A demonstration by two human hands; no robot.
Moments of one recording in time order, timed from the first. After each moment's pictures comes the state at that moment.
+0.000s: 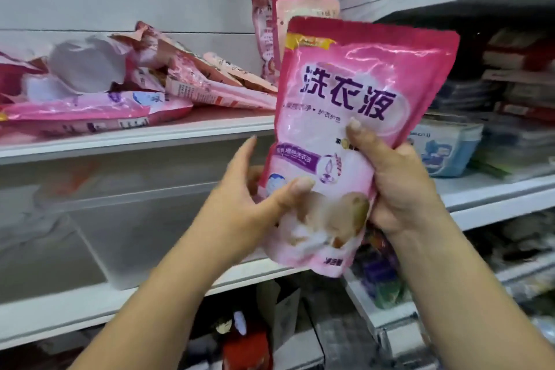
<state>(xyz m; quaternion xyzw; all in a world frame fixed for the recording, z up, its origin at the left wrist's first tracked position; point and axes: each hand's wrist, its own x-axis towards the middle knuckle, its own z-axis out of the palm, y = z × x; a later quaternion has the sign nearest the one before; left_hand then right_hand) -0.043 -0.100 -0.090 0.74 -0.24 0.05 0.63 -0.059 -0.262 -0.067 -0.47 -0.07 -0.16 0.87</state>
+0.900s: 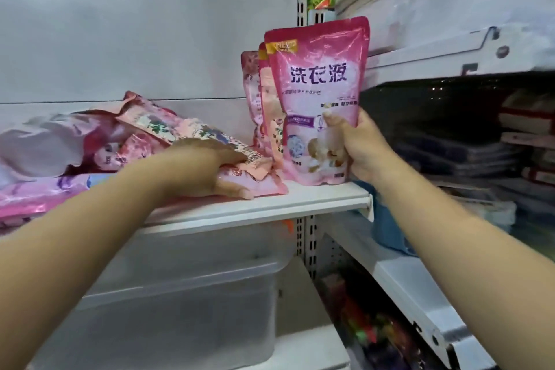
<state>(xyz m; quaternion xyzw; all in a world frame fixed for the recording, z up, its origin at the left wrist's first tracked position) 0.120 -0.116 0.019 0.95 -0.28 0.11 -0.11 0.112 -0.353 0.007 -0.64 -0.08 -0.22 0.73</state>
